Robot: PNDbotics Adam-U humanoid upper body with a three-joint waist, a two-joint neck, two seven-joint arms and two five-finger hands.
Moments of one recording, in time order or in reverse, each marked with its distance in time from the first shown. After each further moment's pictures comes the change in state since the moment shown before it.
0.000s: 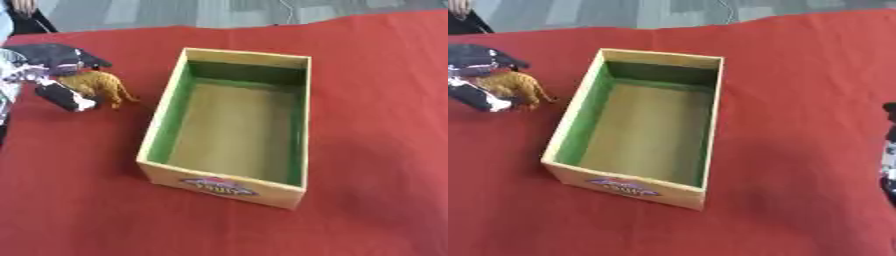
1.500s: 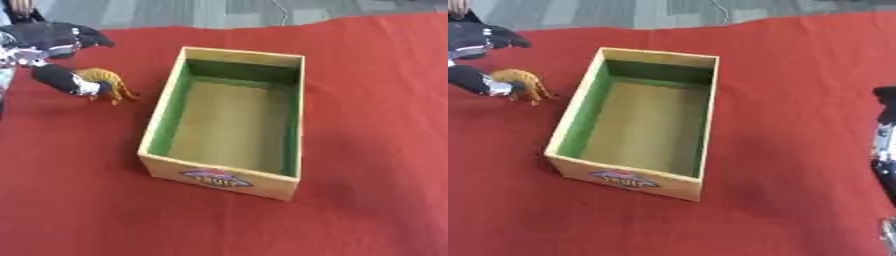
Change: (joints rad) left arm -0.004 -0.020 -0.036 -0.075 0.135 -0.015 0.010; right arm 0.017 -0.010 -0.013 0.000 -0.019 -0.004 -0.004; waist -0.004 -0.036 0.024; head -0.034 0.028
